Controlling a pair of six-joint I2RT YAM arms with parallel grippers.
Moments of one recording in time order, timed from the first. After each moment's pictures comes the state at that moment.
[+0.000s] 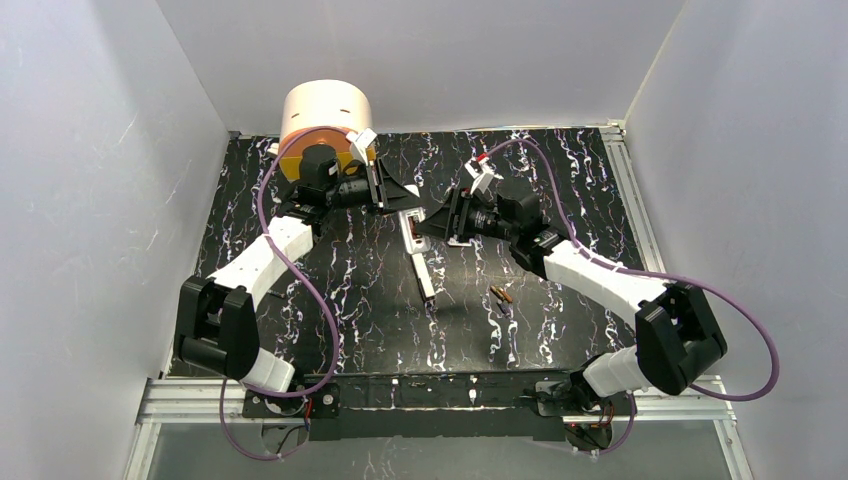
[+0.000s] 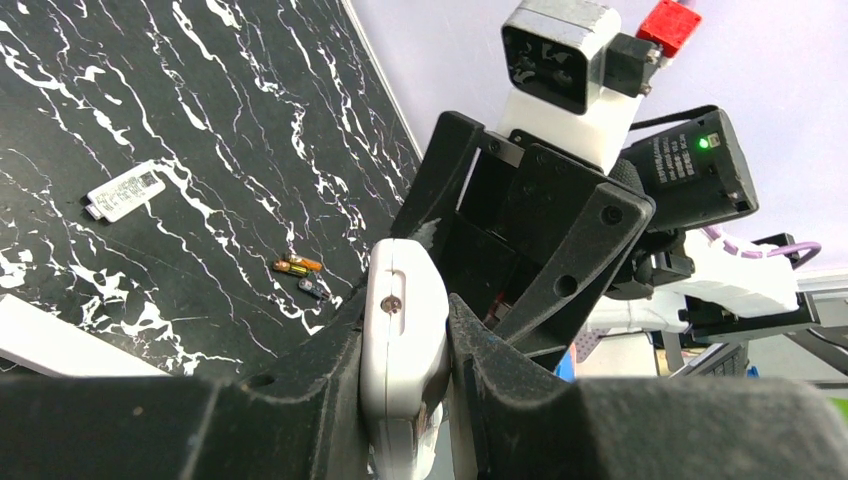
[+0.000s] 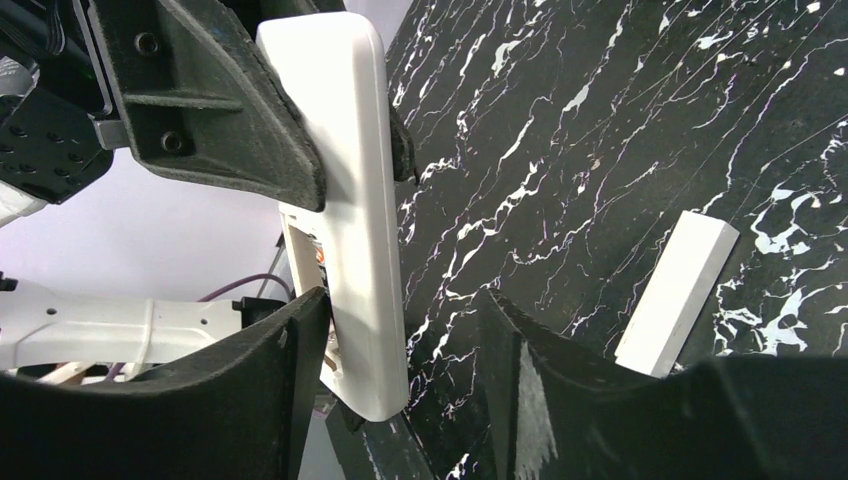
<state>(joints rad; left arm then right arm) -0.33 1.48 1.07 0.13 0.92 -0.82 0.64 1.40 0.90 0.27 -0.51 0.77</state>
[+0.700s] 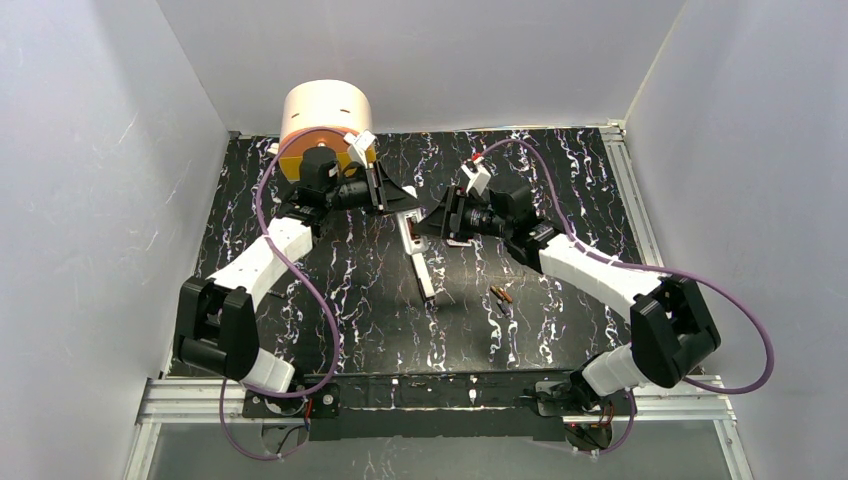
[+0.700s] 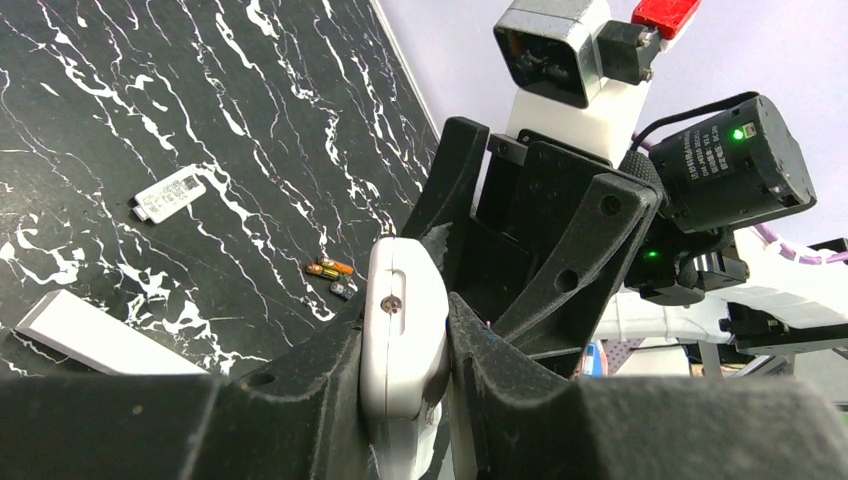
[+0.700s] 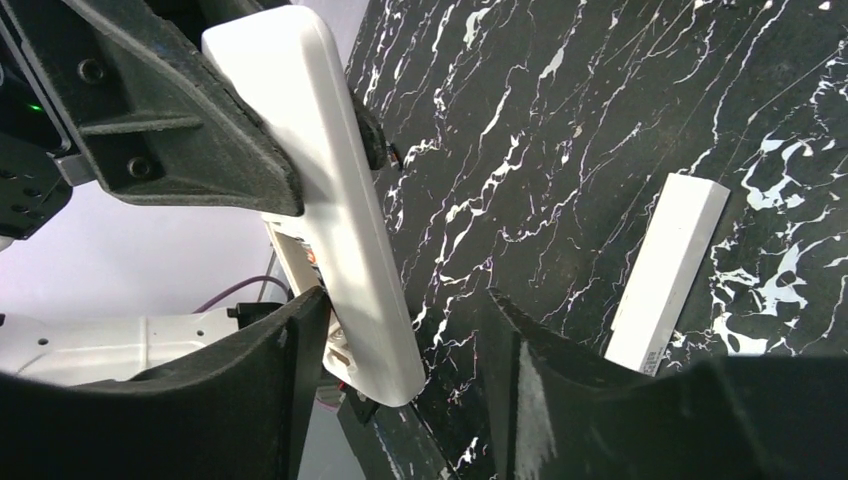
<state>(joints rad) -0.33 1.47 1.06 0.11 0.87 -0.76 0.65 1.44 0.97 0.15 -0.49 0.80</state>
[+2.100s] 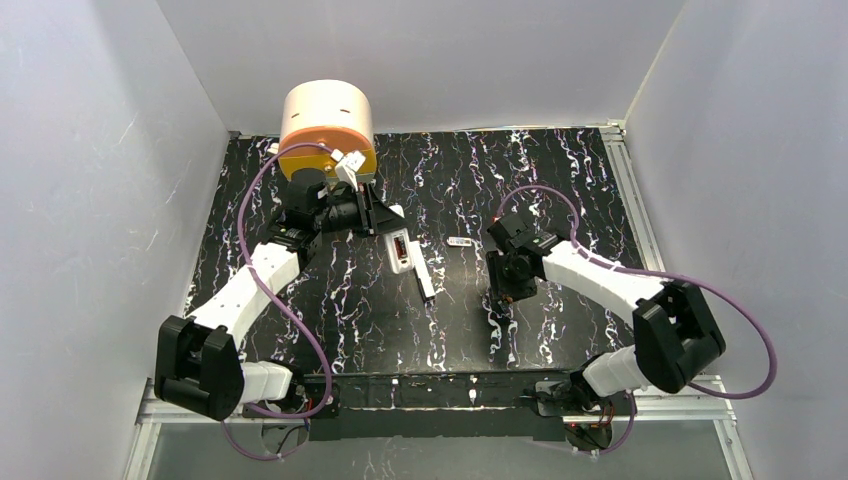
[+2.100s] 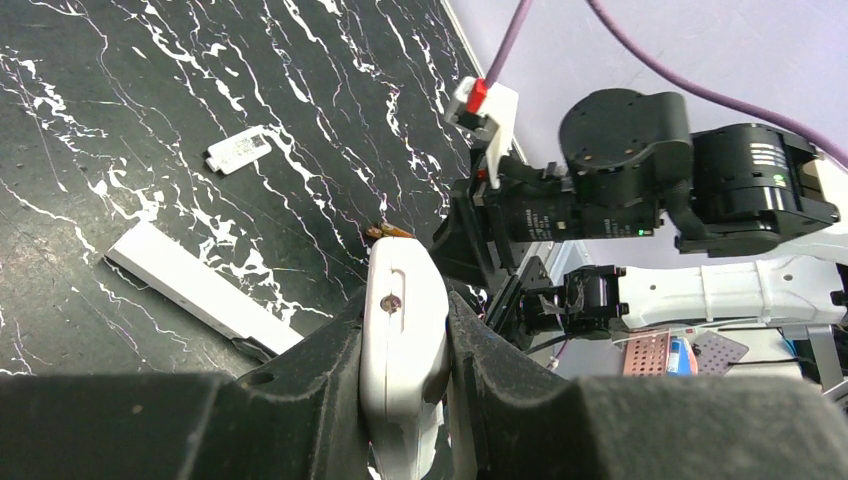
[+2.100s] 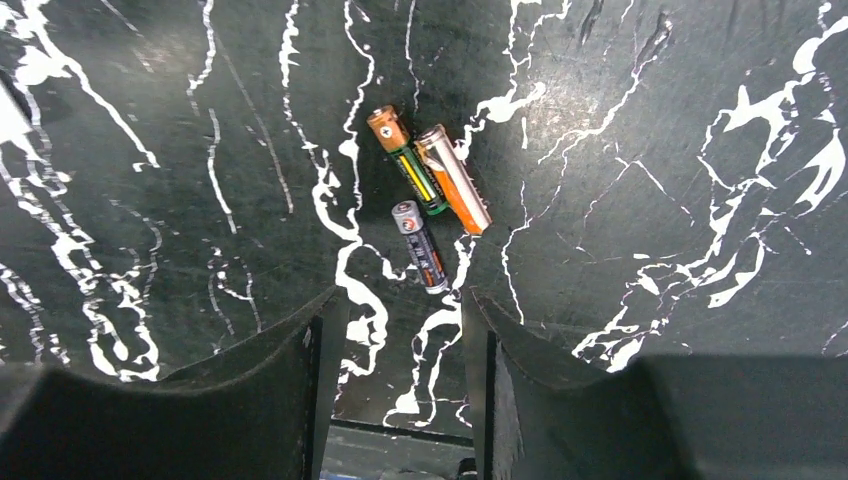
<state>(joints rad) -0.32 1.28 0.91 -0.01 0.77 -0.58 0.65 1.40 0.91 -0.76 0.05 0.46</state>
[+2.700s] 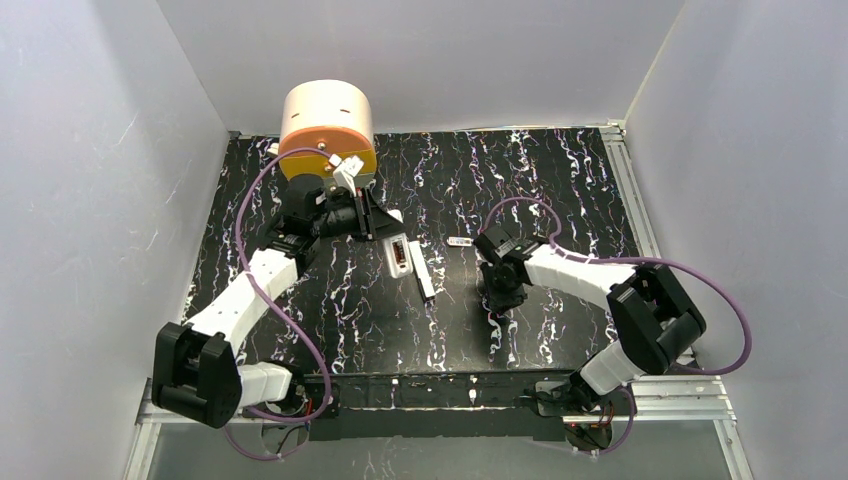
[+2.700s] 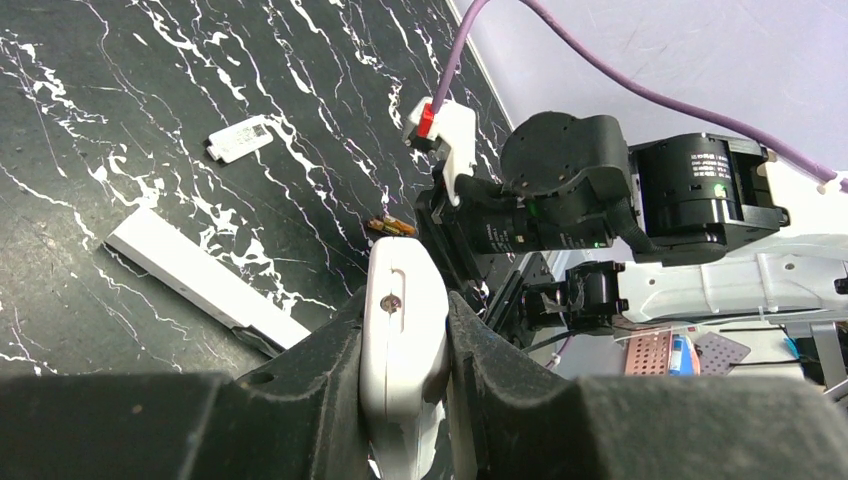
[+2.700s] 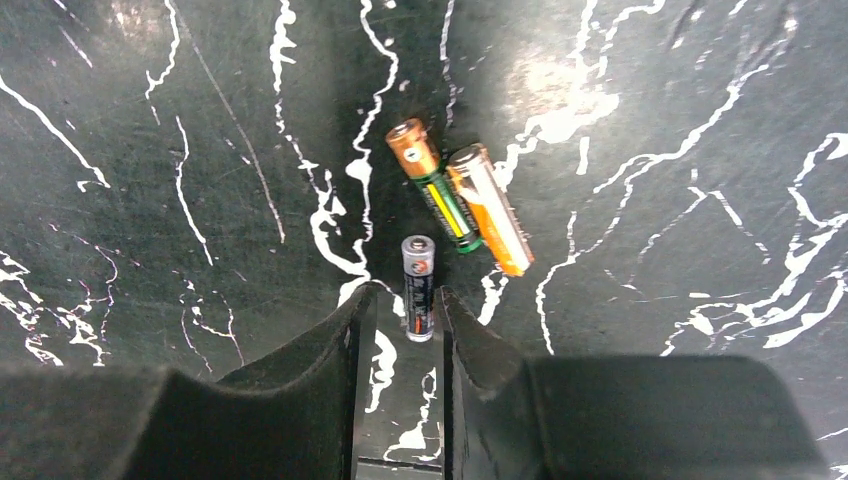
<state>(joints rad) -0.32 1.26 0.88 0.00 0.77 -0.58 0.69 1.51 0.86 -0.68 0.06 0.48</state>
